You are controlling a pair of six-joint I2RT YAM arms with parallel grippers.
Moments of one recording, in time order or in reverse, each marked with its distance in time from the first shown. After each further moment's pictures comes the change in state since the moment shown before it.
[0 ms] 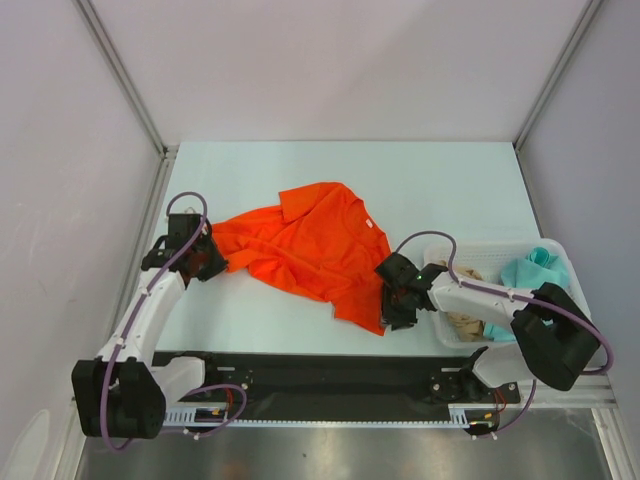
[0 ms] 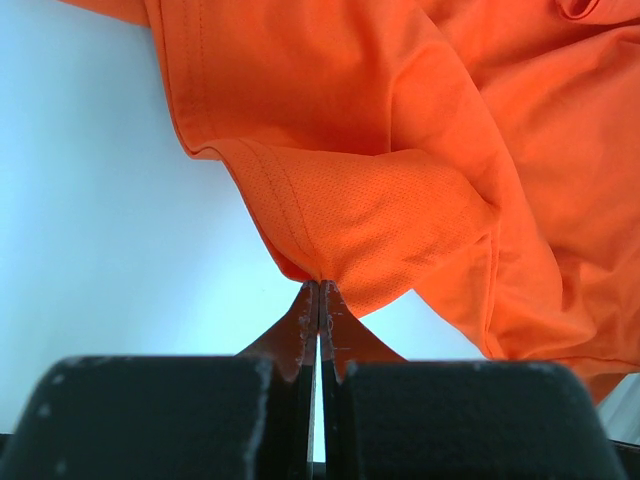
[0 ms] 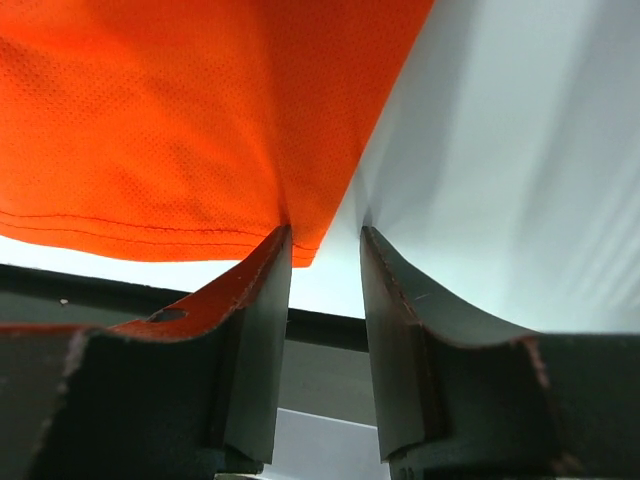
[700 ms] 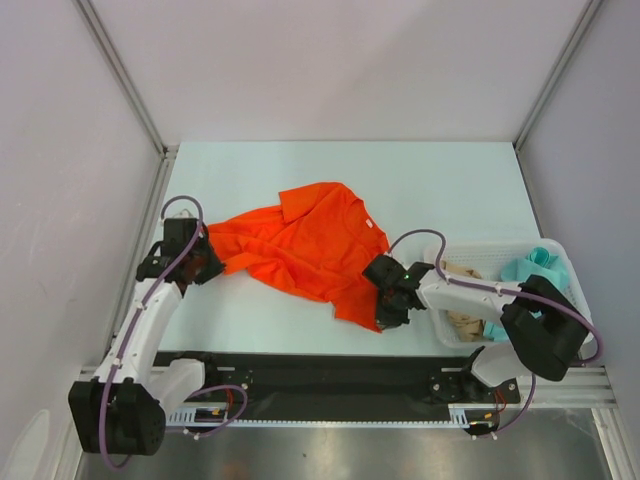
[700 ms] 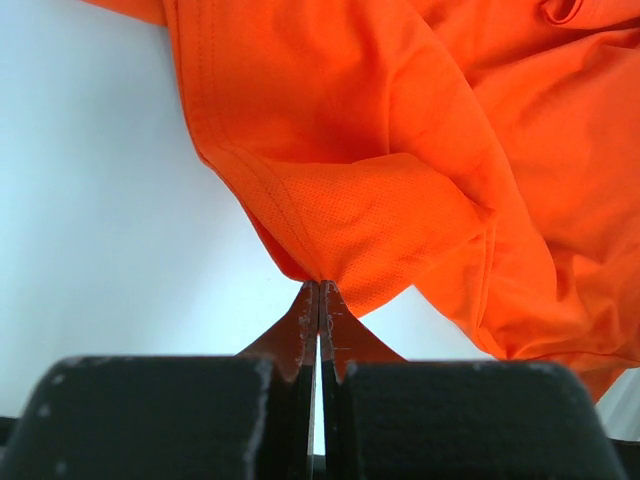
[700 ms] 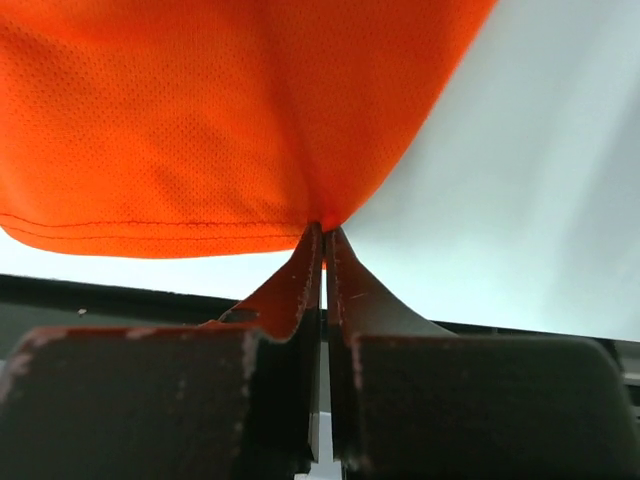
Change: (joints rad) left arm -0.001 -0.076 -0.010 -0.030 -0.014 0.000; right arm 0.068 0.078 0.063 -0.026 0.030 0.101
